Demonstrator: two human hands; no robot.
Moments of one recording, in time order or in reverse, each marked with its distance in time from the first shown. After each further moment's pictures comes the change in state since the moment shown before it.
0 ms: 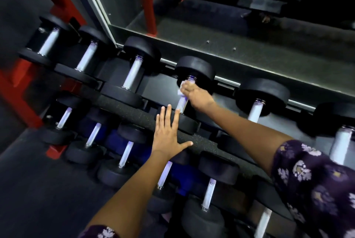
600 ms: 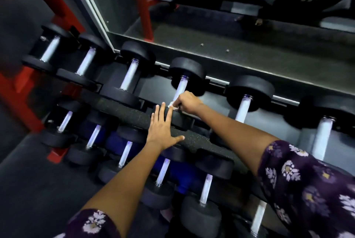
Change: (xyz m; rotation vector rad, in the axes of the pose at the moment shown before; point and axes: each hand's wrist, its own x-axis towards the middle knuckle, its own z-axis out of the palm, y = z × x) left_hand 0.001 0.008 -0.035 -0.028 -0.247 -0.058; right_hand -0.019 -0.019 -0.004 0.400 -0.048 0.138
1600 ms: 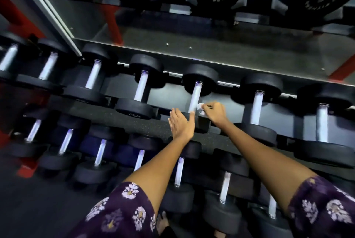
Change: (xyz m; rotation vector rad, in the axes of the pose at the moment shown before) left_hand -0.046 0.205 0.007 -0.690 -0.035 -0.241; right_hand -0.224 0.092 -0.015 0.552 0.431 0.645
